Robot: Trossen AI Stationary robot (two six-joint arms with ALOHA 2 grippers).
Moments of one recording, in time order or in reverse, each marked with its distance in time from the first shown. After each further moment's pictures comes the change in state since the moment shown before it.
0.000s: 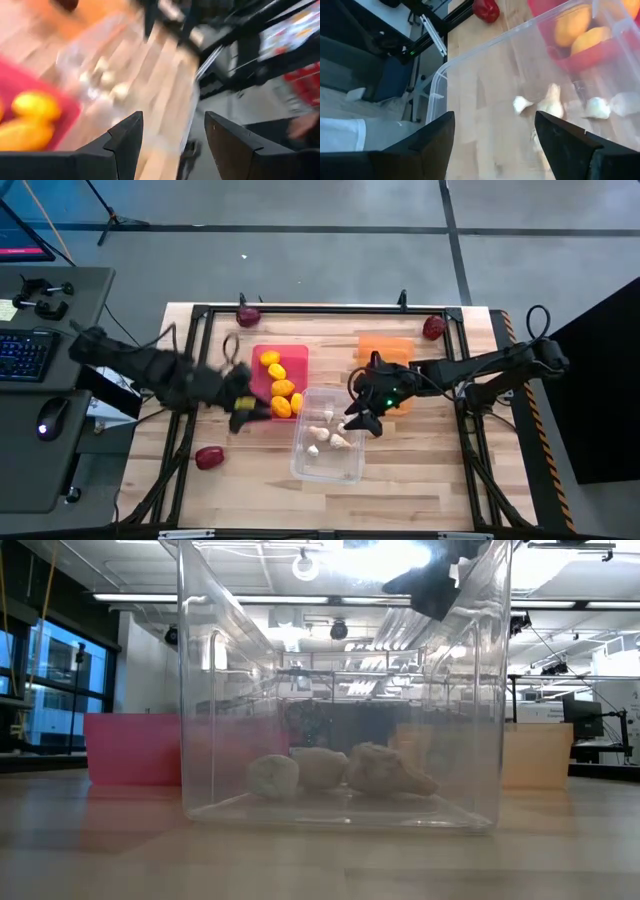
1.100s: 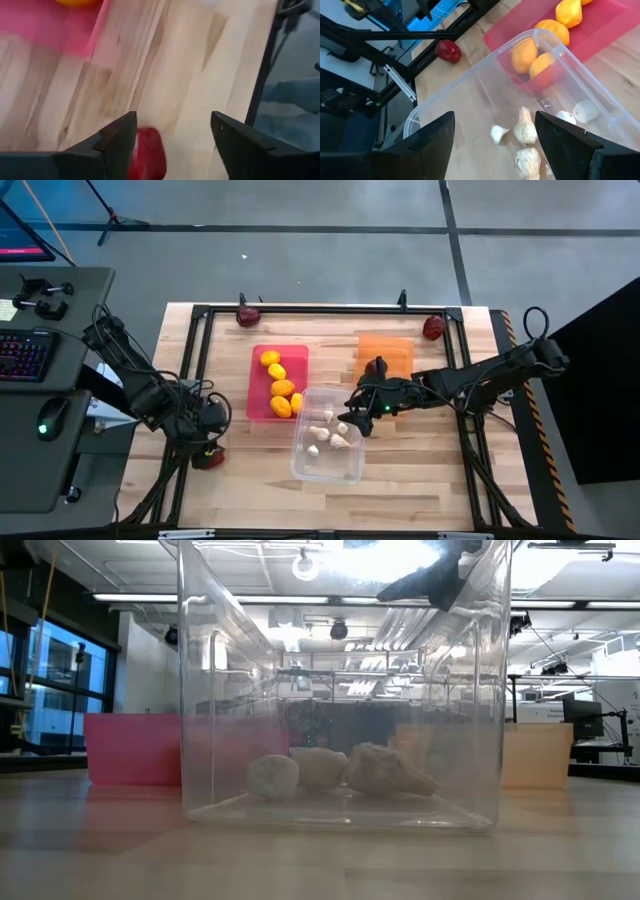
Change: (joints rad) left arm -0.474 0.005 -0.107 -0.506 -0.064 -0.231; right arm 0.105 0.000 -0.002 0.024 0.395 0.191
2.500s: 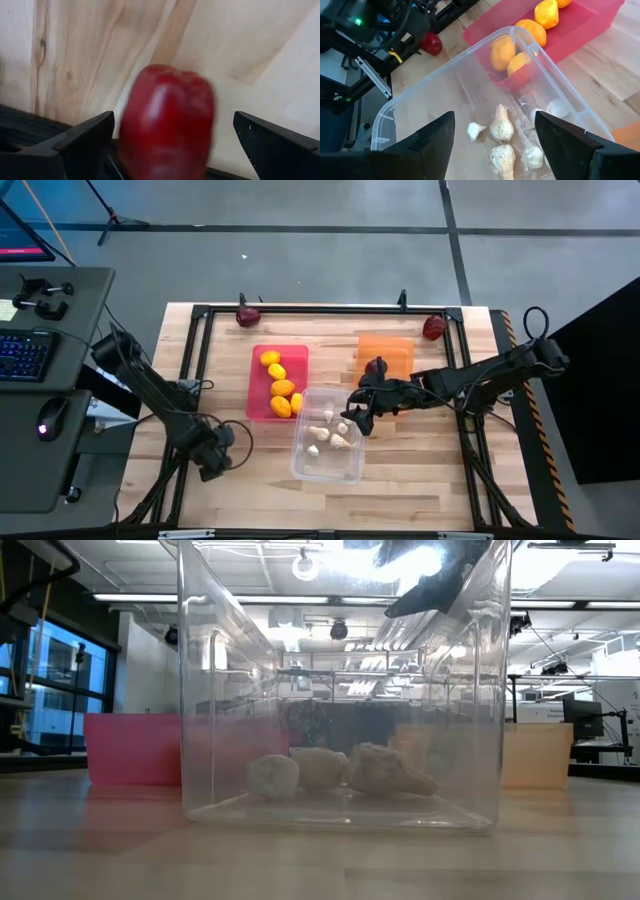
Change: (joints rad) left arm -0.018 0.319 -0.247 0.125 0.339 -0.083; right arm -0.002 0.000 0.000 -0.074 0.058 -0.050
